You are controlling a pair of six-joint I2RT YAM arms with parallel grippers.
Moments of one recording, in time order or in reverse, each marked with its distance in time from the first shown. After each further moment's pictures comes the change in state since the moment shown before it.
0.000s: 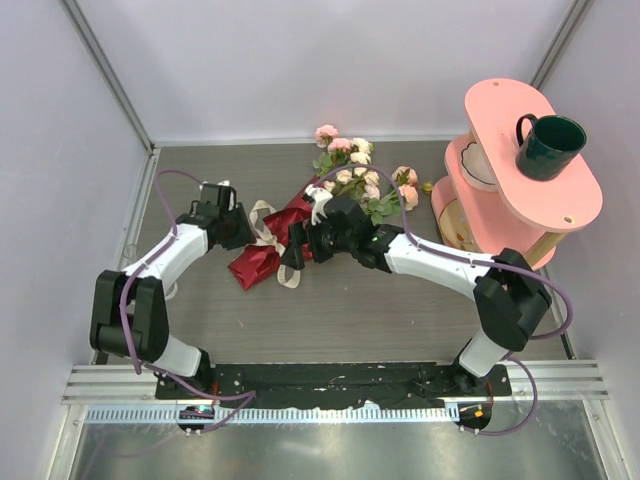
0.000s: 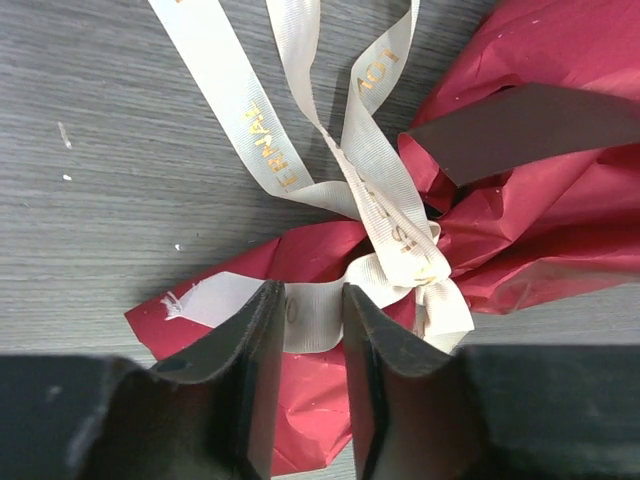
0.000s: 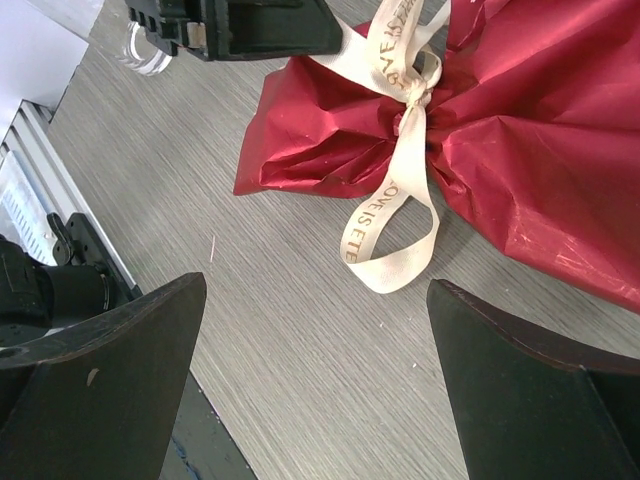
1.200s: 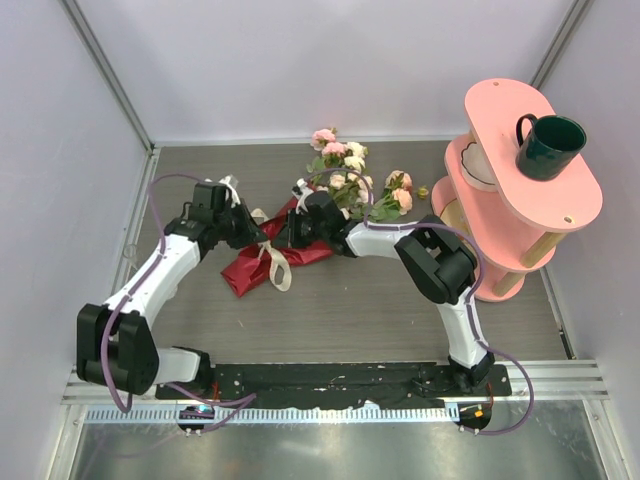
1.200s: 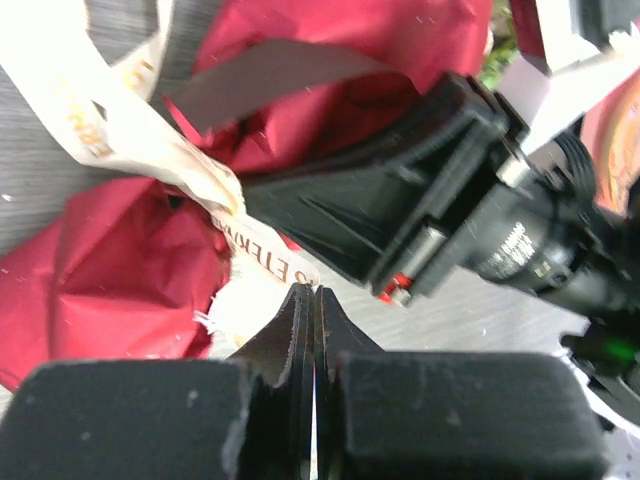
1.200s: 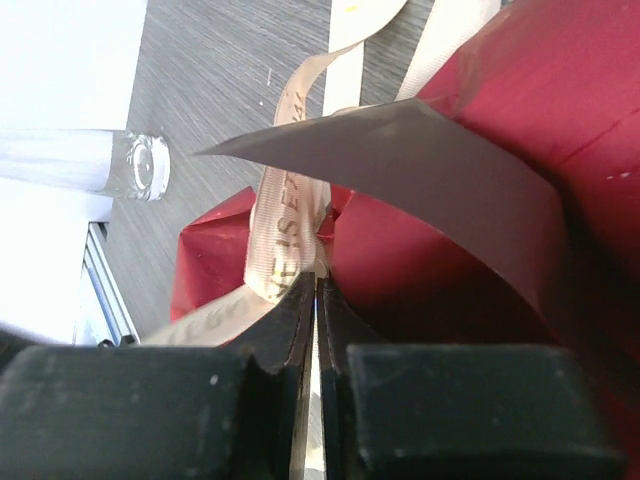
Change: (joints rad) left arm -0.038 -0.162 0.012 -0.054 0.207 -0.099; right arm -0.080 0.483 0.207 0.335 -0.125 0.303
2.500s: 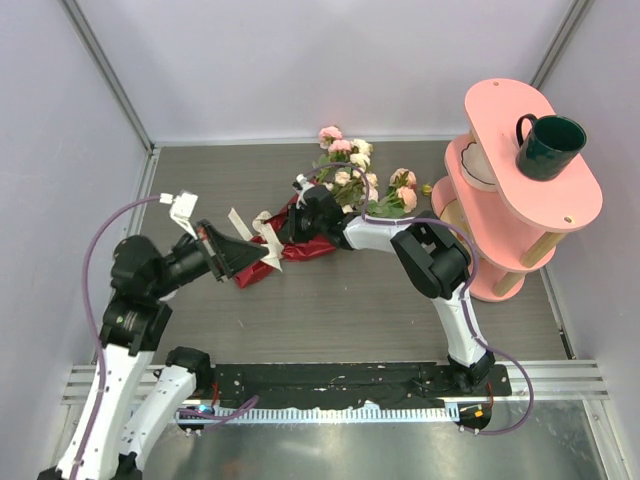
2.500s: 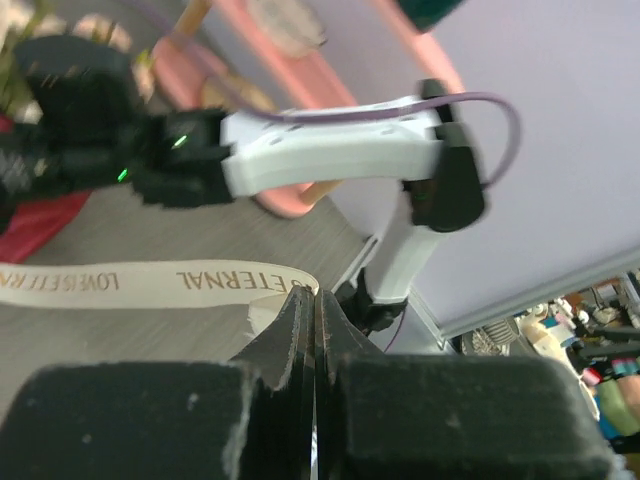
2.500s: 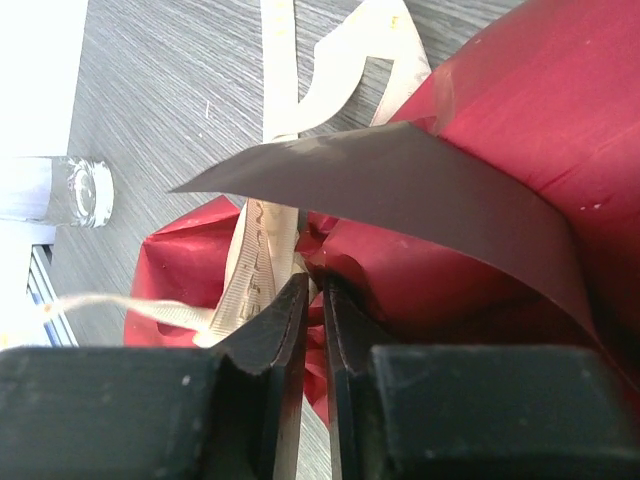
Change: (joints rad) left arm -0.018 -0.766 -0.083 0.180 0.476 -0.154; right arm -0.029 0.069 0.089 -0.076 0.055 -0.077
